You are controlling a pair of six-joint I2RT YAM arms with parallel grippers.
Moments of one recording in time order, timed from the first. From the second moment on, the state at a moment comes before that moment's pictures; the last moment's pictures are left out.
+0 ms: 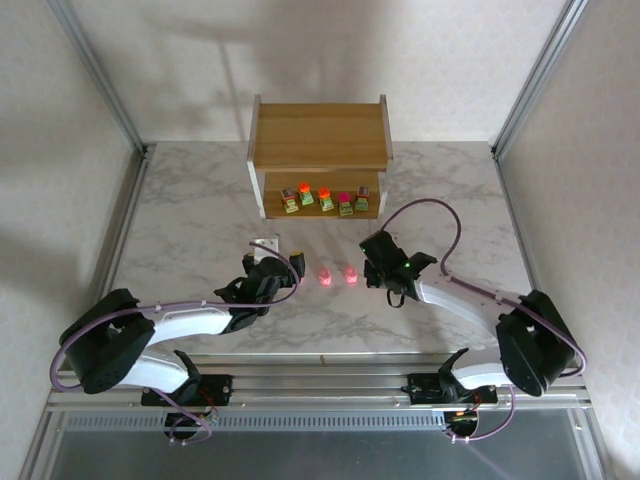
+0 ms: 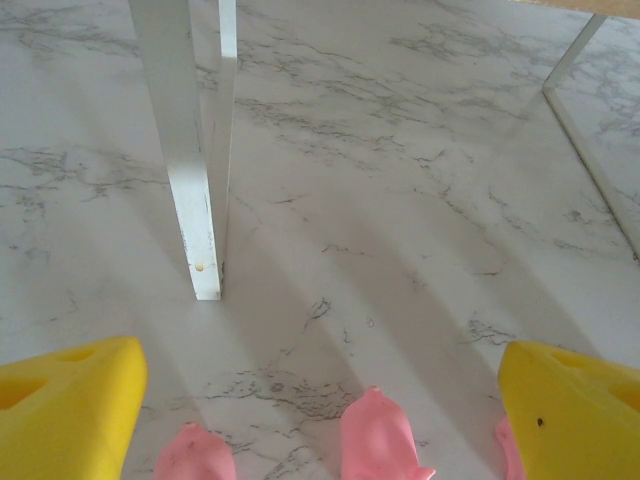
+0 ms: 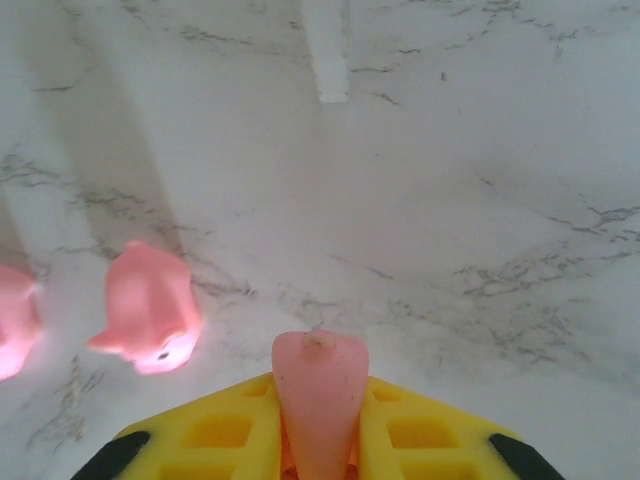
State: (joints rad) left arm -0.81 1.37 0.49 0.34 -0.58 -0.53; right arm 0.72 1.35 0.79 -0.52 0.27 0.61
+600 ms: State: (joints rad) left arm -0.81 1.37 0.49 0.34 -0.58 -0.53; right arm 0.94 1.18 1.10 -0.86 0.43 0.62
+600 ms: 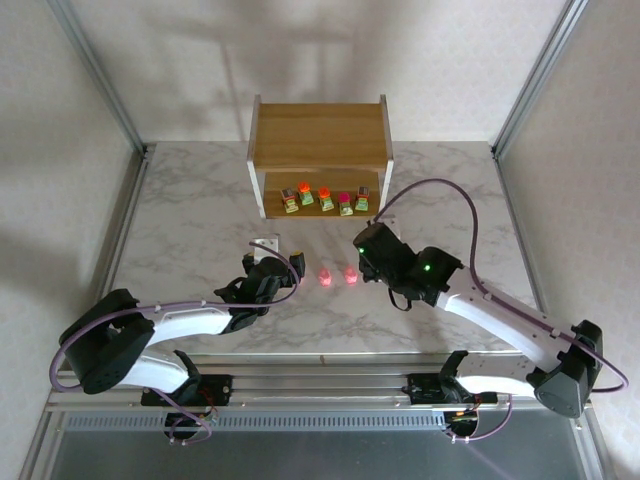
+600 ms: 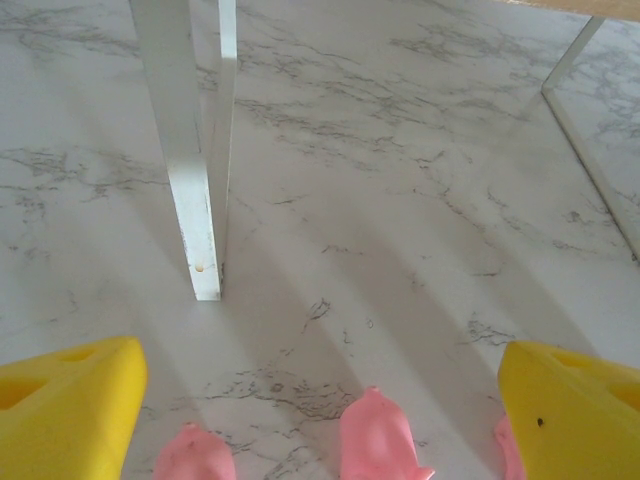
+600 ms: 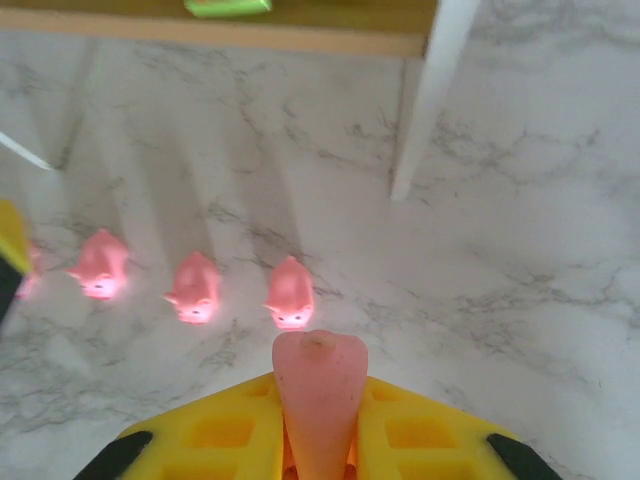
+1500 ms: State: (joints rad) left arm -0.80 1.31 0.47 0.36 -0.50 -0.53; right arm 0.91 1.63 2.14 -1.16 0.57 0.37
